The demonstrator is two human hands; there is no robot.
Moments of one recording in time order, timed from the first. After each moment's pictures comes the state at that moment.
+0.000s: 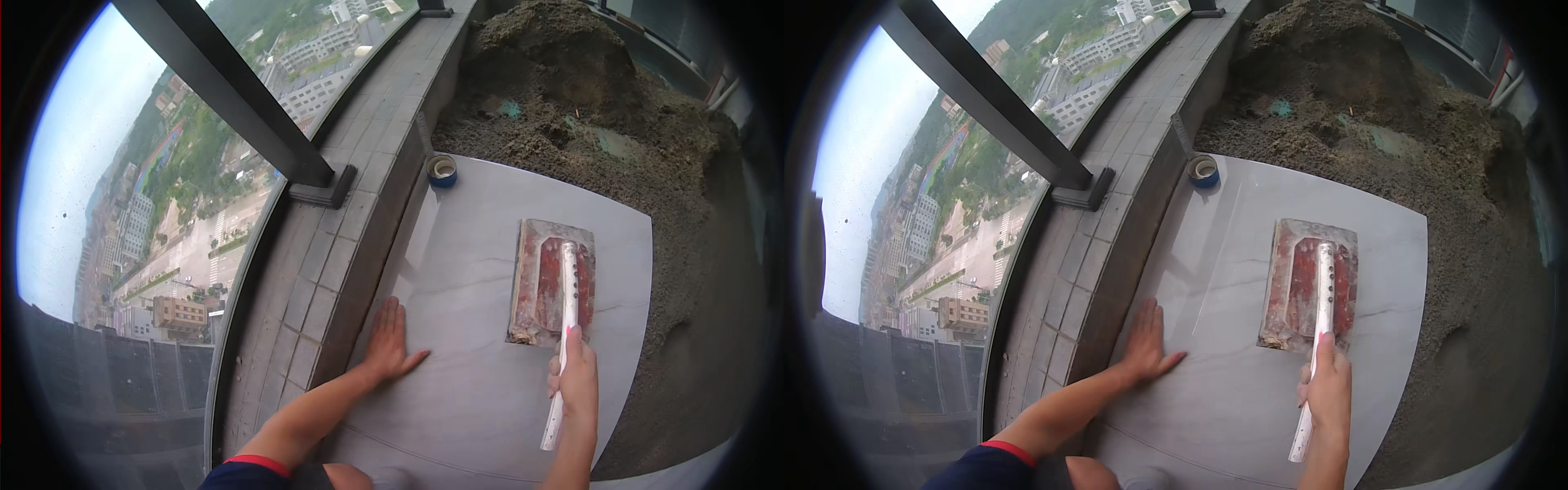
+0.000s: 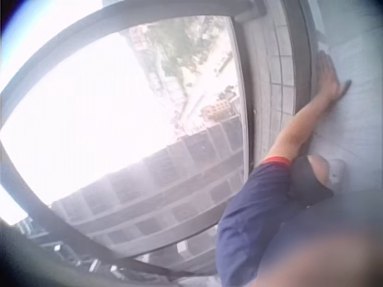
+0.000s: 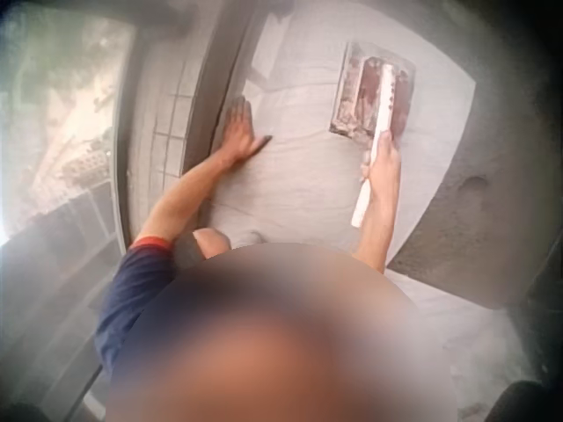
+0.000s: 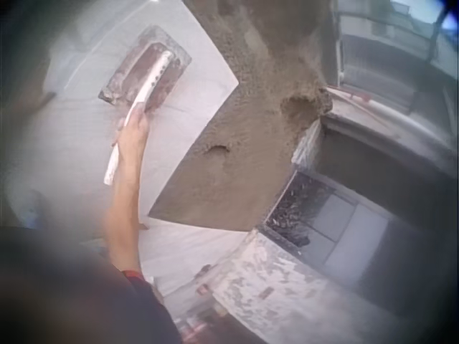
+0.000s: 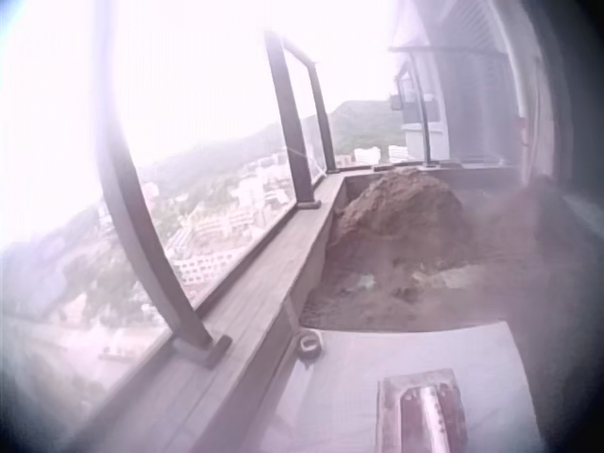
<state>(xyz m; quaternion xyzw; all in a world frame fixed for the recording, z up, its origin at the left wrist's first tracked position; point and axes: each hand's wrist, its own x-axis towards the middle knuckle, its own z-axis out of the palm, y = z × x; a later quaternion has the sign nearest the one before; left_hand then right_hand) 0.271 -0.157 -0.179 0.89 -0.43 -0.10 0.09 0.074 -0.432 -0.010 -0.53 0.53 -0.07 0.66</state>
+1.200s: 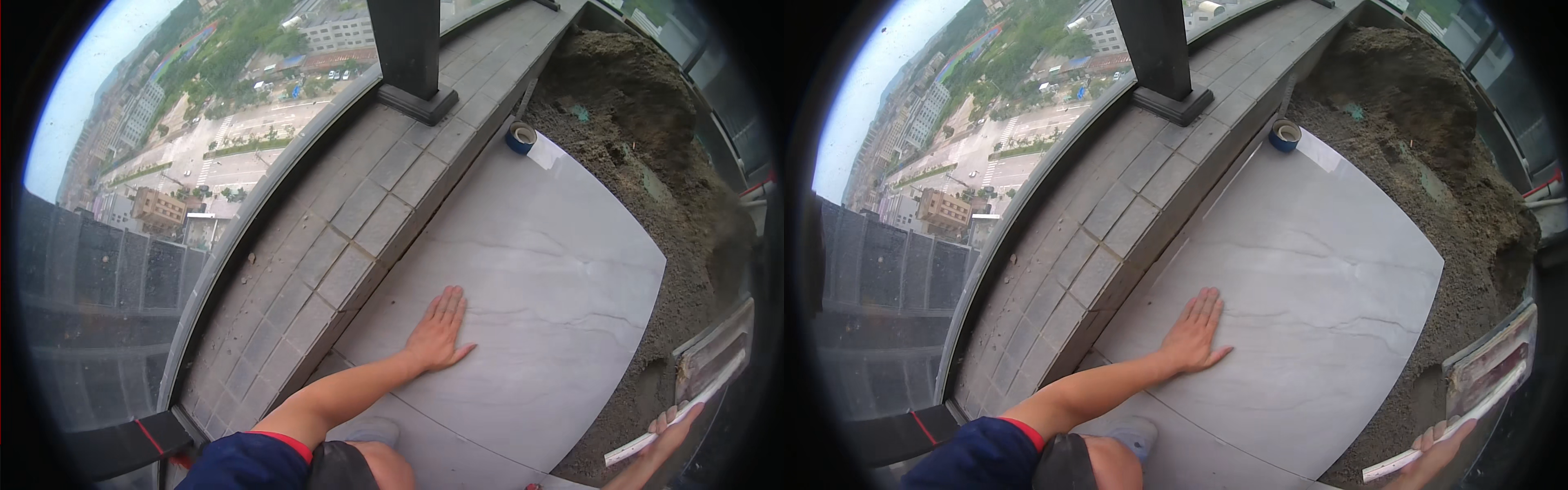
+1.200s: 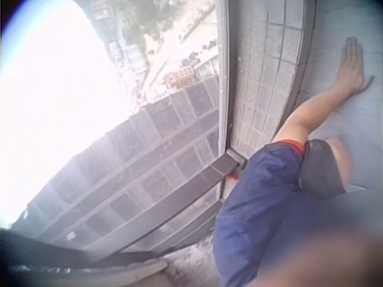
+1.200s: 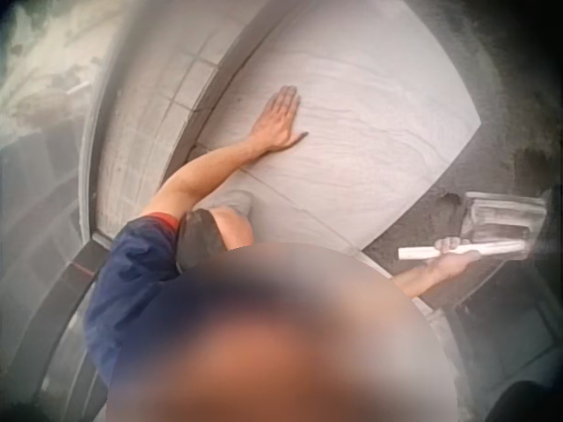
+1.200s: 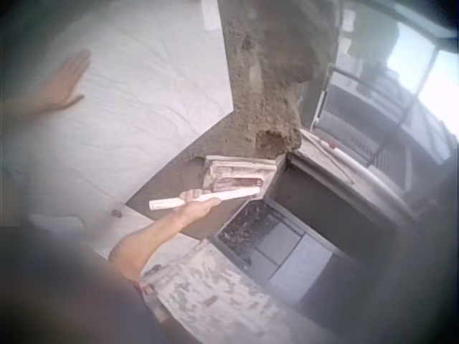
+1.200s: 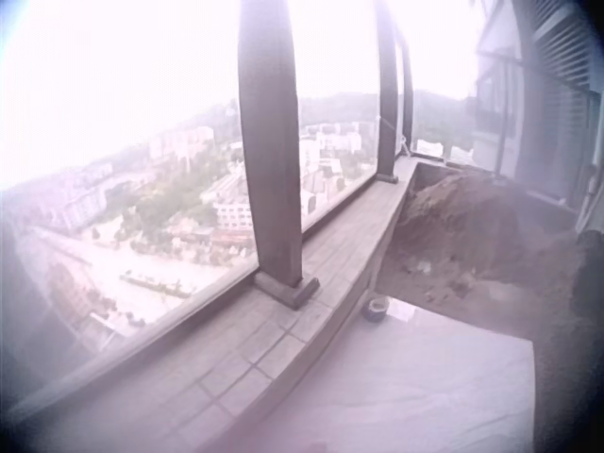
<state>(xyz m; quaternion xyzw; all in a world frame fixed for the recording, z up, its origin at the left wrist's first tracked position) 0.167 -0.140 -0.179 0.89 -0.41 -0.12 0.16 -0.078 -0.494 0.062 -0.49 0.60 -0.42 0.47</state>
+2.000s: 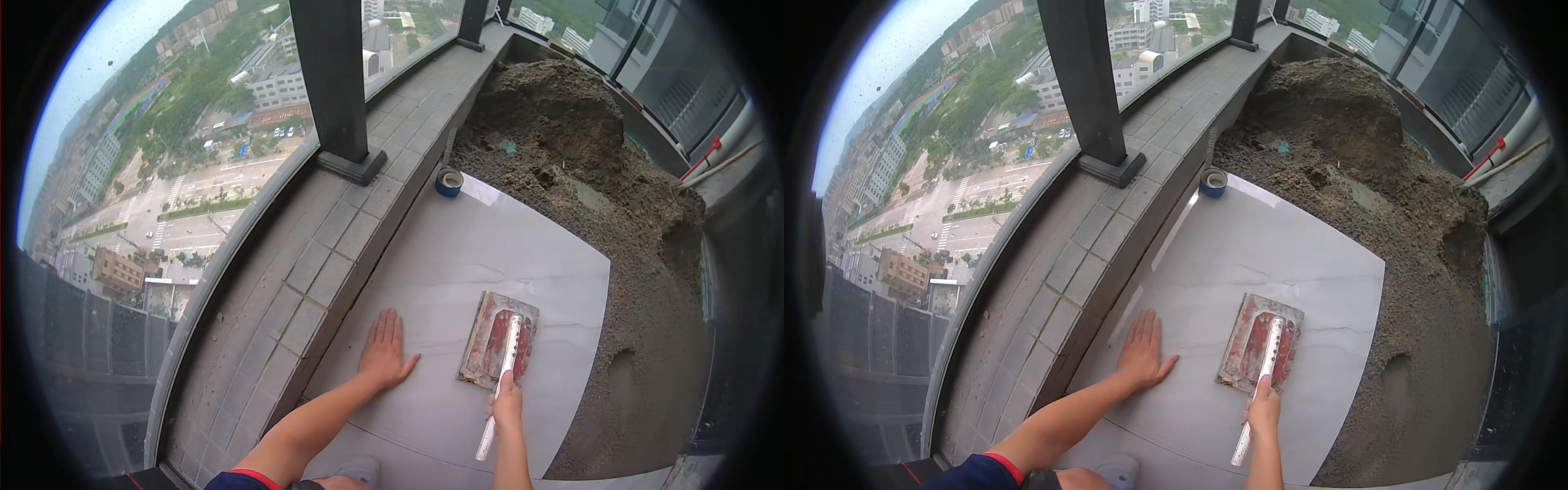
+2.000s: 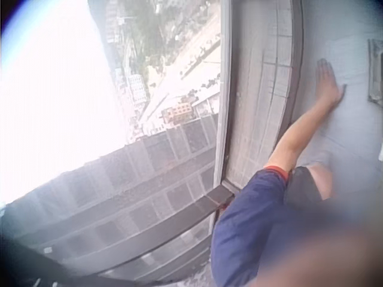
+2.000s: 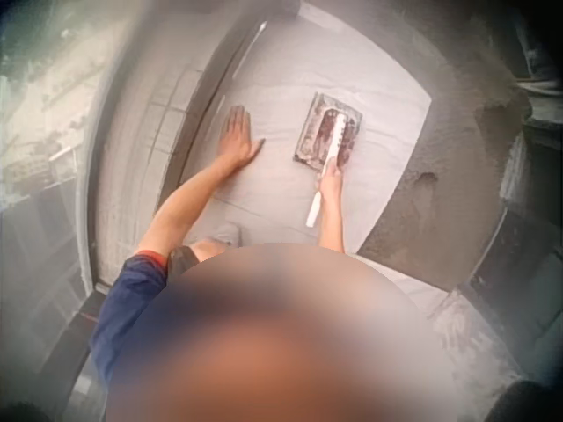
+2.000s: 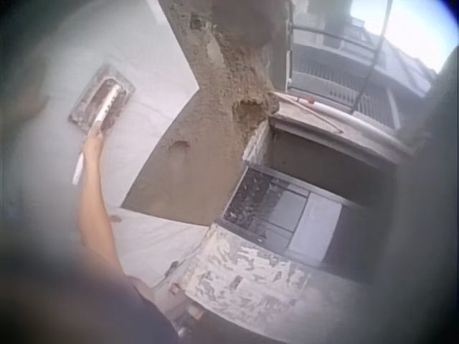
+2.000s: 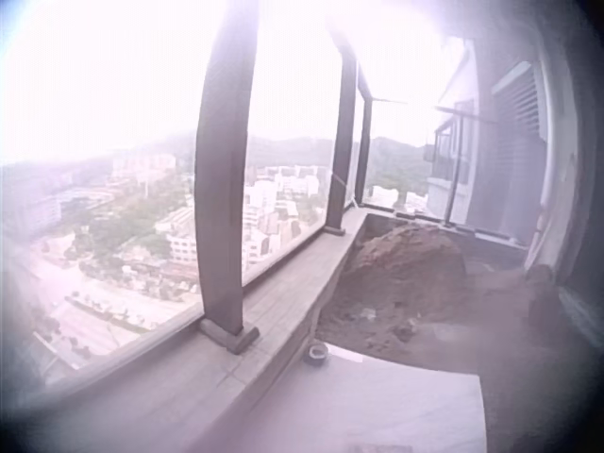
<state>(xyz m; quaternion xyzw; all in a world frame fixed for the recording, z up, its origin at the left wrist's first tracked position) 0.205 -0.142 -0.180 0.91 -0.39 -0.10 0.12 0.004 -0.346 -0.117 -0.57 0.56 -0.02 0.60</state>
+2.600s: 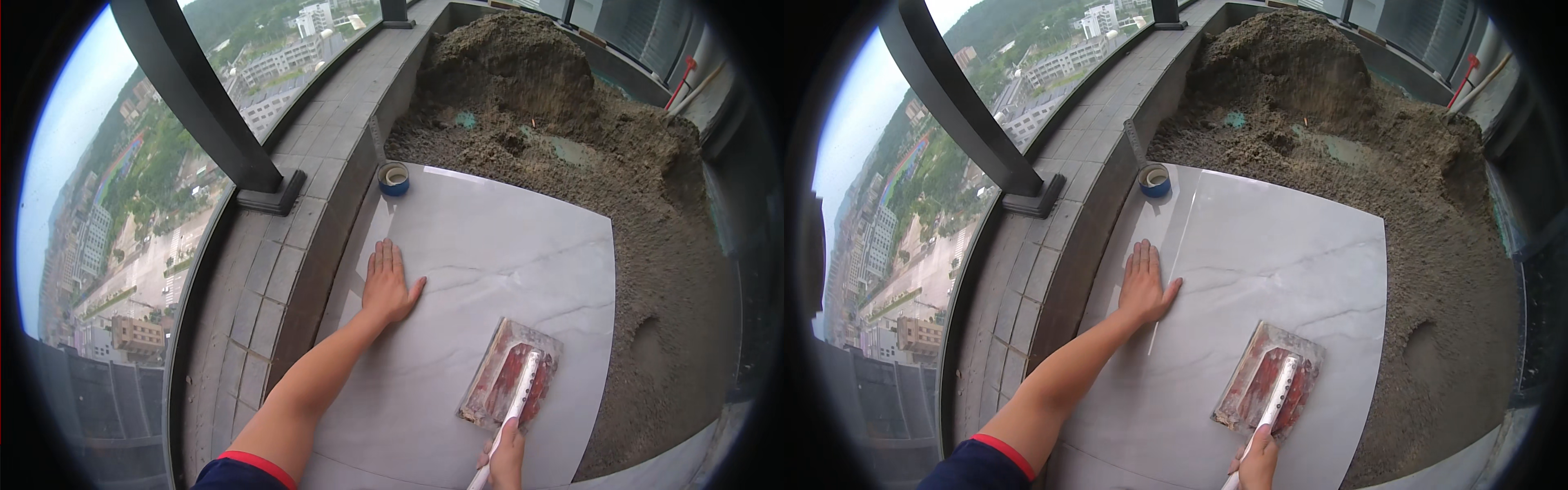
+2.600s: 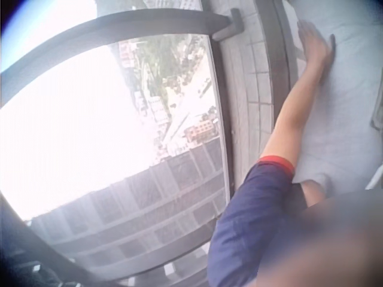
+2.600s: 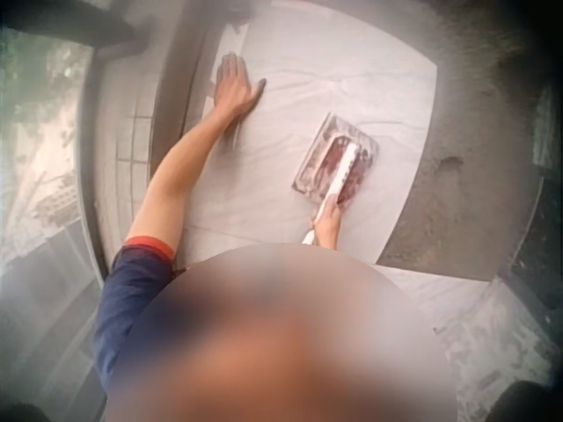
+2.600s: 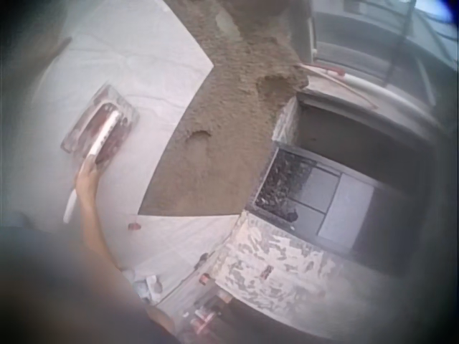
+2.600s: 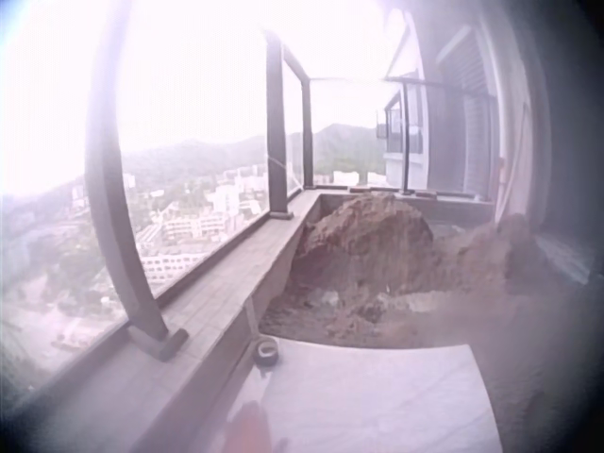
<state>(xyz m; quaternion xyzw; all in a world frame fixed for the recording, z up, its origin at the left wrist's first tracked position) 0.341 -0.315 -0.195 0.90 -0.41 -0.03 0.13 -0.048 -0.336 -0.122 -0.42 0.65 -0.01 0.64</state>
